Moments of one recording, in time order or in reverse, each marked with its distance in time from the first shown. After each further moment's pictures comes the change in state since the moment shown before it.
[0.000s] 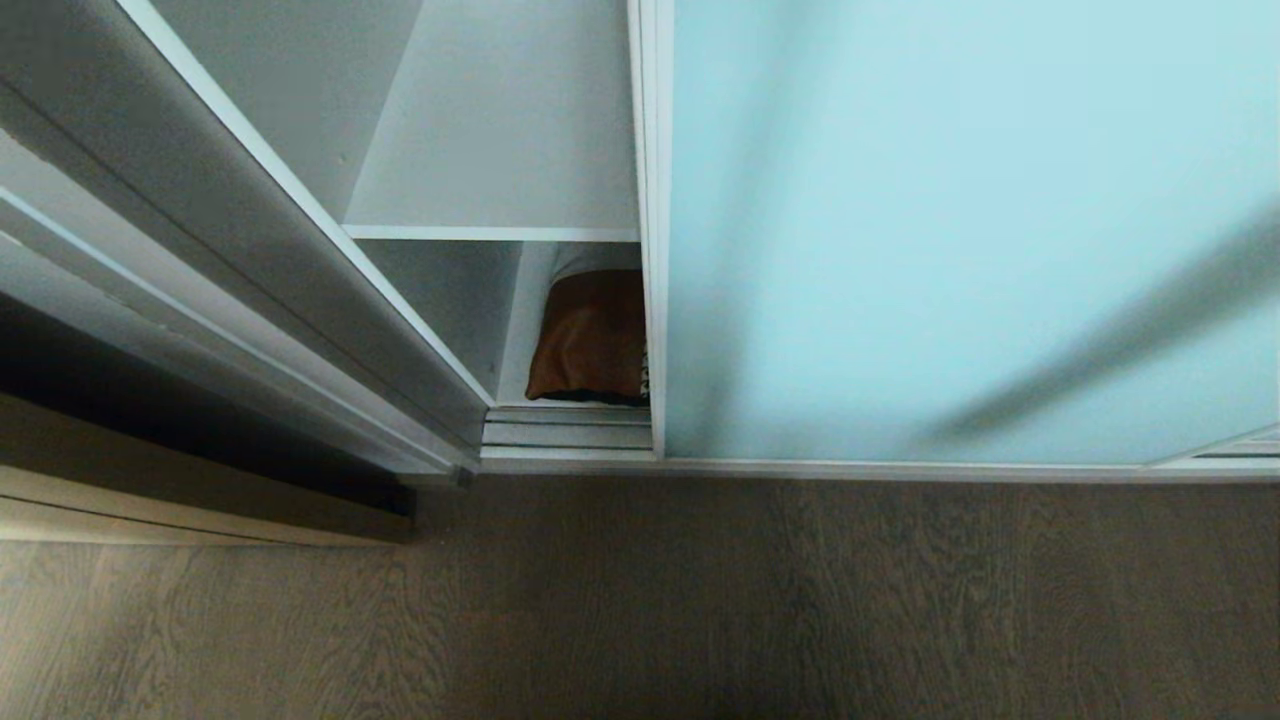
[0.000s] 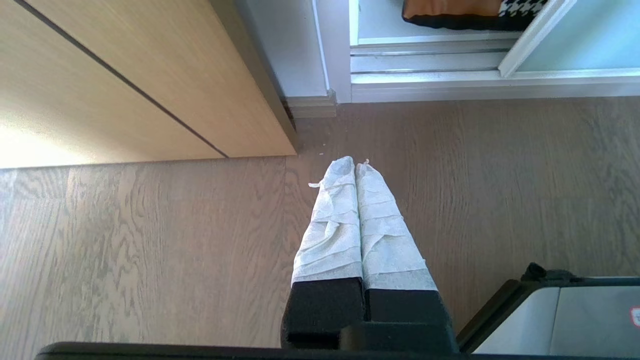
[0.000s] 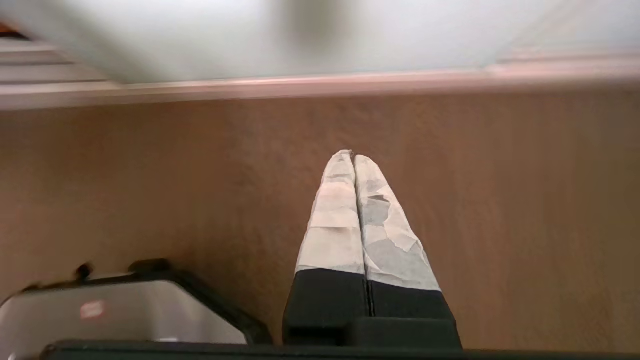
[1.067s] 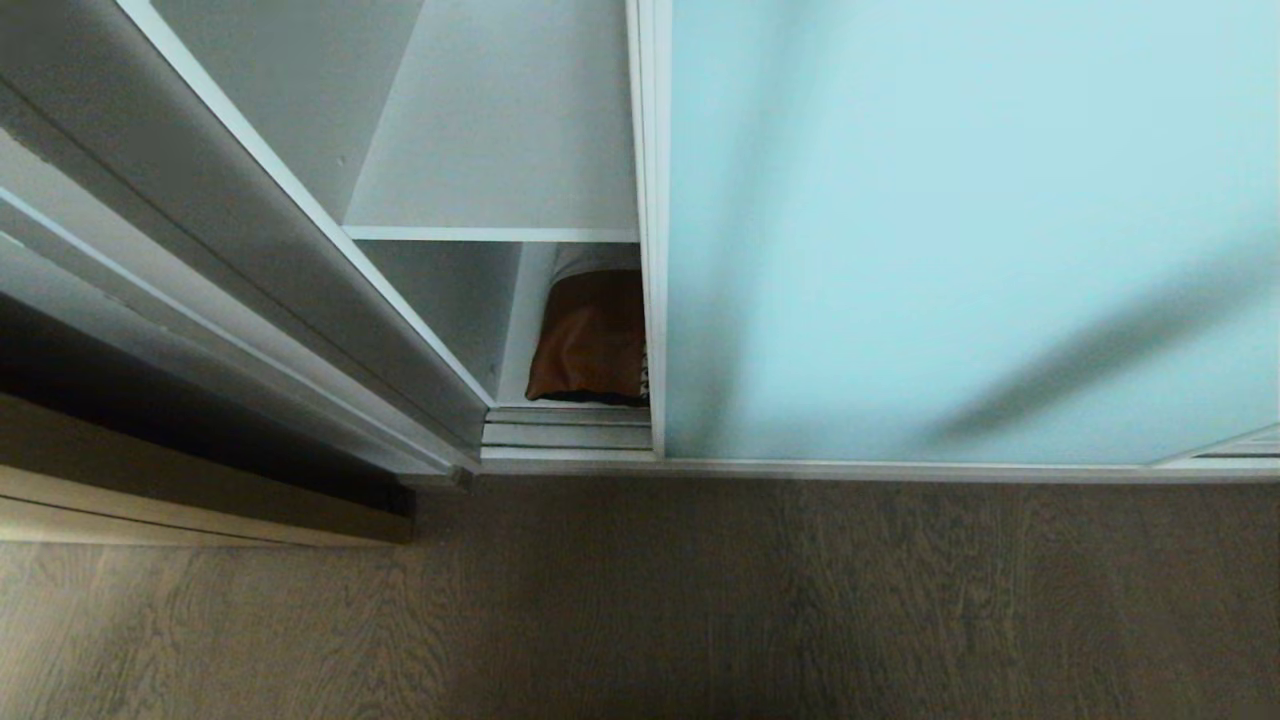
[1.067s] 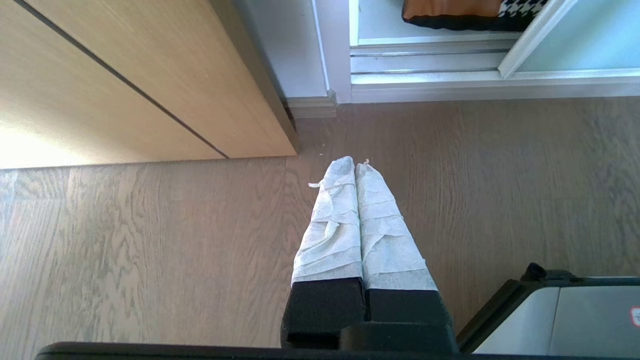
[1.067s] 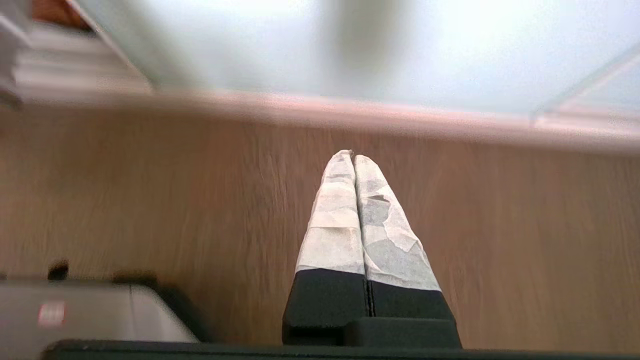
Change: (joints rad) left arm 0.000 0.000 0.000 0.000 0.000 0.000; right arm -0.013 -0.266 0.570 -0.503 0.099 -0.072
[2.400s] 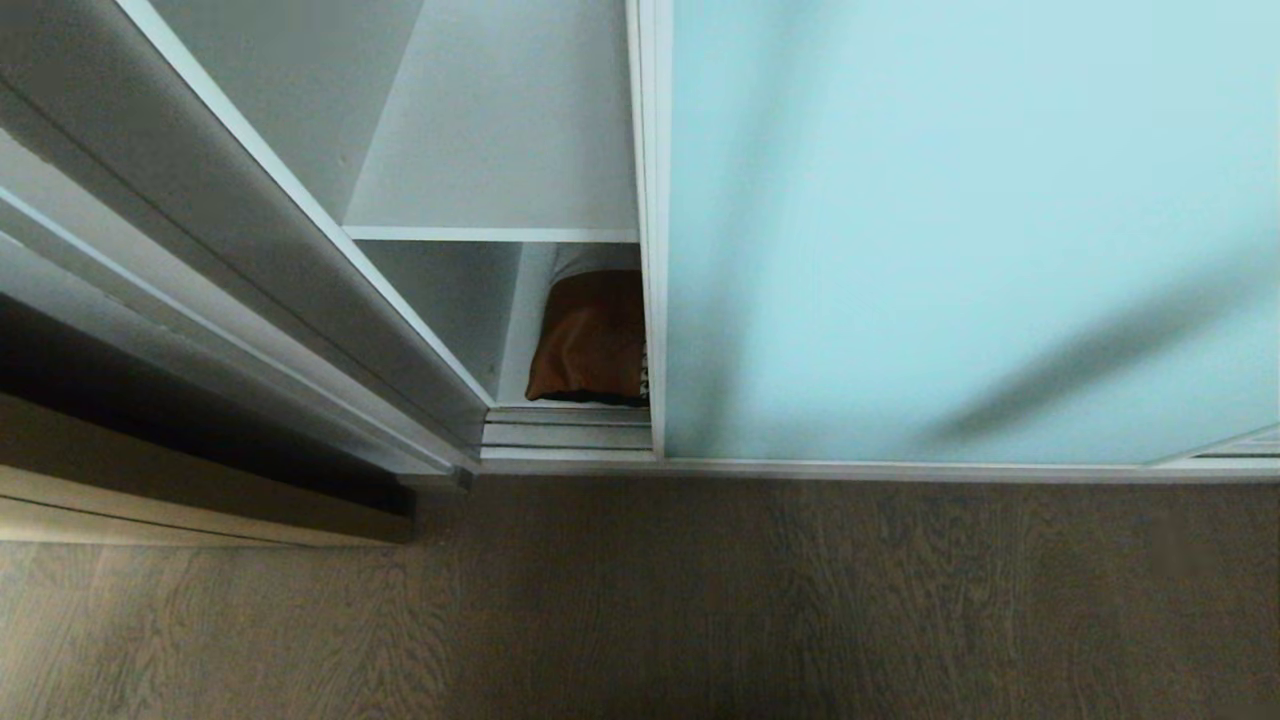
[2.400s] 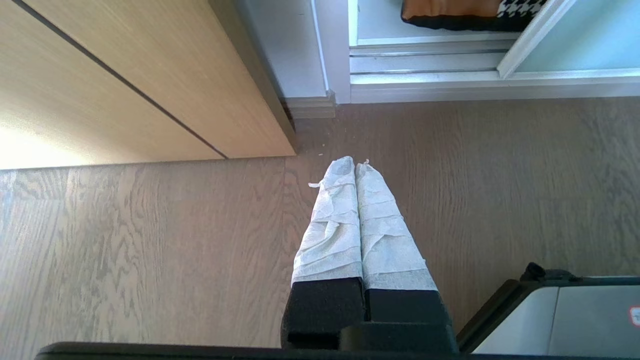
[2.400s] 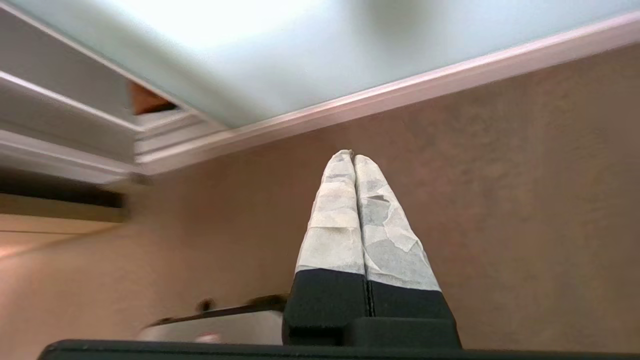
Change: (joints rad) left arm 0.000 0.000 0.000 0.000 0.000 0.000; right arm 0.000 -0.003 0.026 0.027 0.022 0.411
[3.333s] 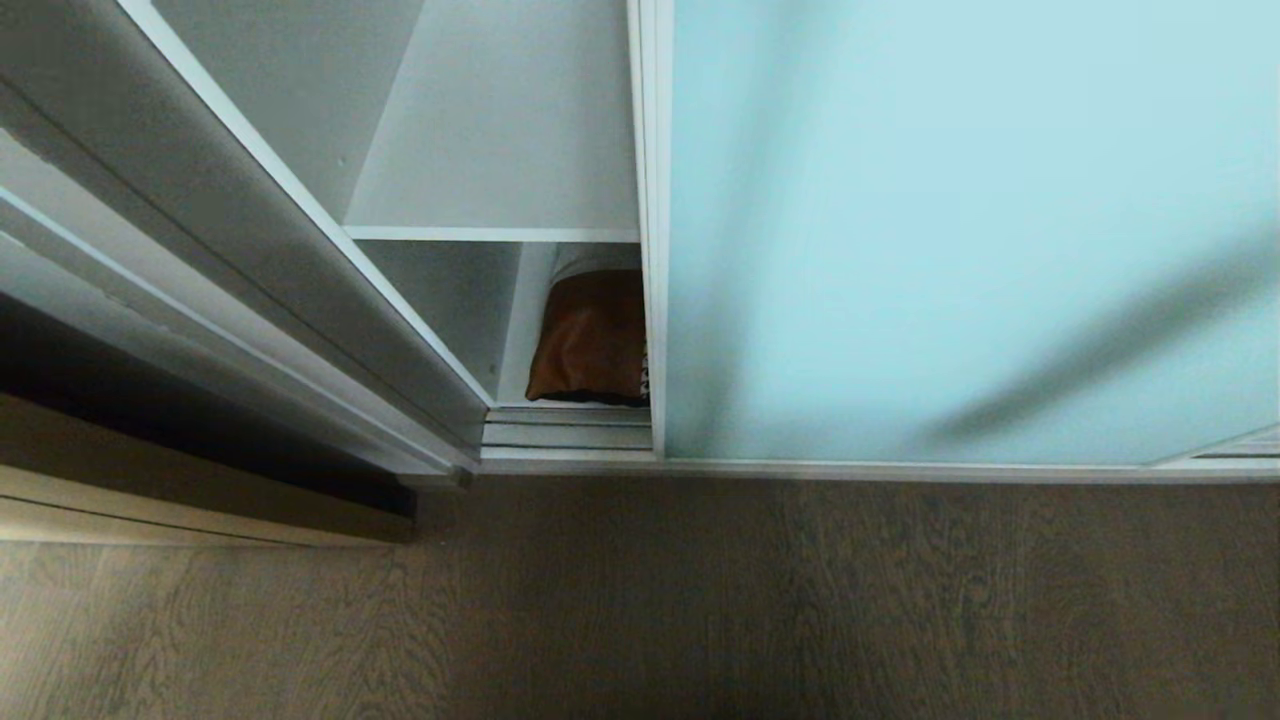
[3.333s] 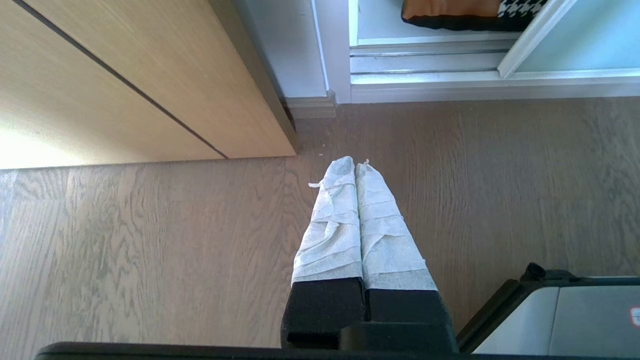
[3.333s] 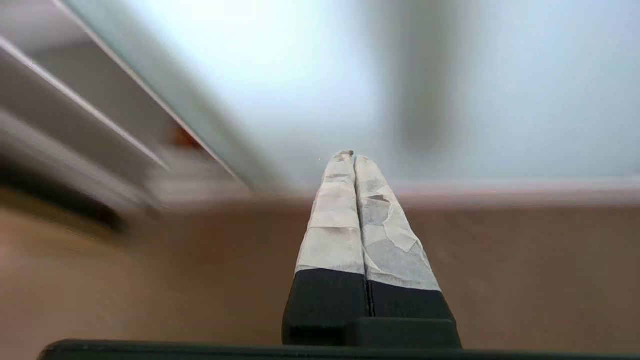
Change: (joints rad) left arm 0.000 0.000 0.000 0.000 0.000 0.000; right arm 0.000 0.000 -0.099 -0.098 0.068 -0.222
